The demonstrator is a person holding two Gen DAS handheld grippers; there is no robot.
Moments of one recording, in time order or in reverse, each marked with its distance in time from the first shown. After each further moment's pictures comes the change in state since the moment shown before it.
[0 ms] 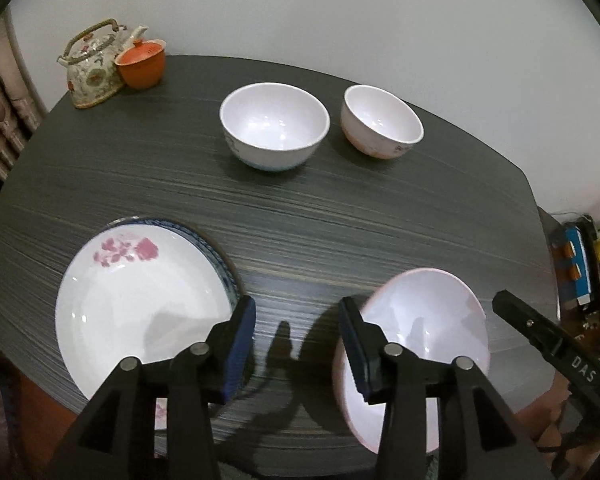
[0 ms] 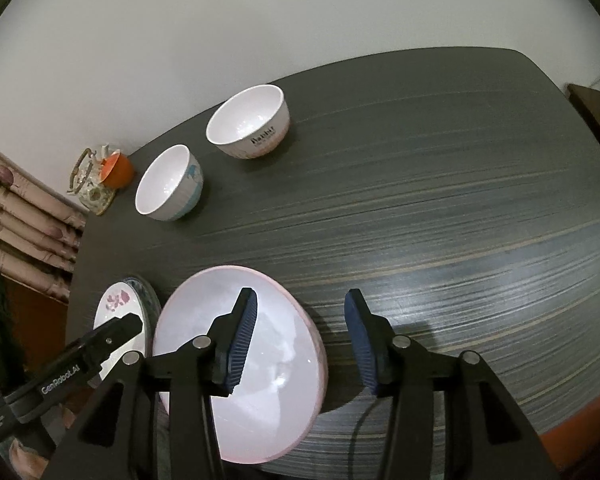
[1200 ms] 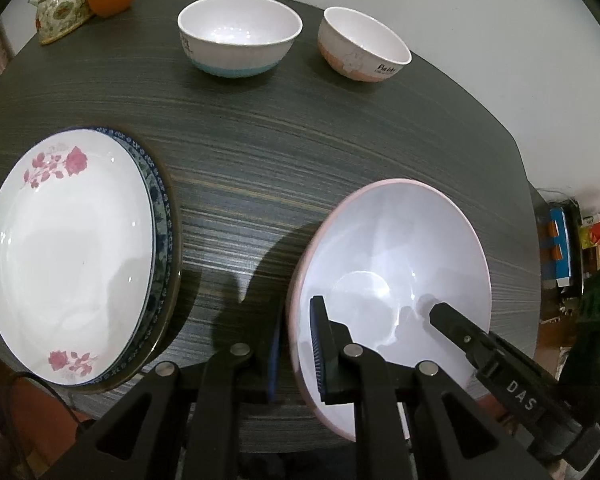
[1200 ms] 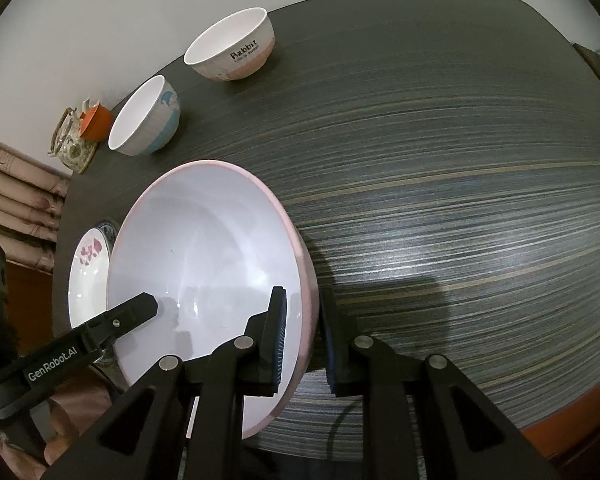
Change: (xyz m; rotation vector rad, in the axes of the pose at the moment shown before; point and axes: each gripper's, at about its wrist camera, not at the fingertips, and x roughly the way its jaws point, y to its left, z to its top) left arm 0.049 -0.017 -0.037 -0.042 0.180 -0.112; right arm 0.046 -0.012 -0.045 0.025 0.160 -0.018
